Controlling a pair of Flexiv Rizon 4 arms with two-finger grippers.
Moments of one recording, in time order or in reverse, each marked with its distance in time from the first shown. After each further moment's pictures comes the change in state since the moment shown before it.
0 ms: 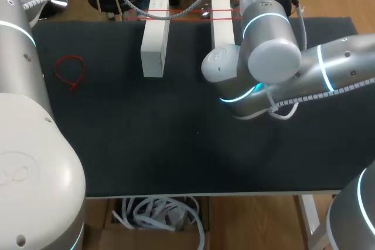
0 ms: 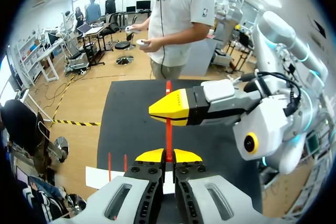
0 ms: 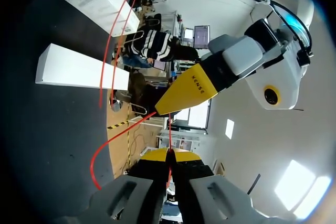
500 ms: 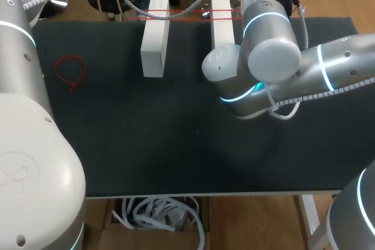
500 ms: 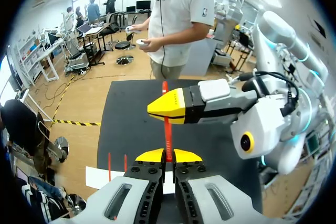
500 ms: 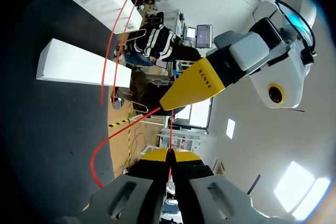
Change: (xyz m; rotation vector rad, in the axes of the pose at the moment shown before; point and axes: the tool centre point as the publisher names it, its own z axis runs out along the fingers) left arm 0.000 0.000 0.000 0.000 0.000 0.000; right arm 0.004 -0.004 0.002 0.009 0.012 -0.015
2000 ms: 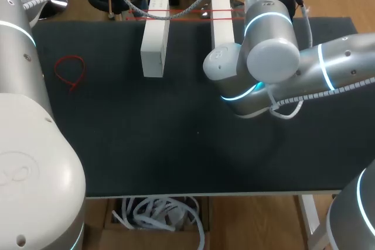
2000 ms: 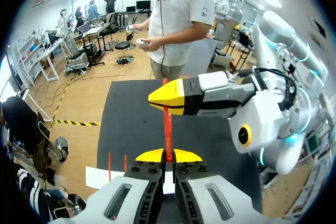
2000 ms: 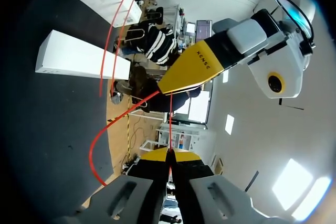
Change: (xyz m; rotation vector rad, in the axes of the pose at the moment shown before) left arm 0.000 0.000 0.000 0.000 0.000 0.000; right arm -0.002 -0.015 -0.001 0.043 -0.007 -0.006
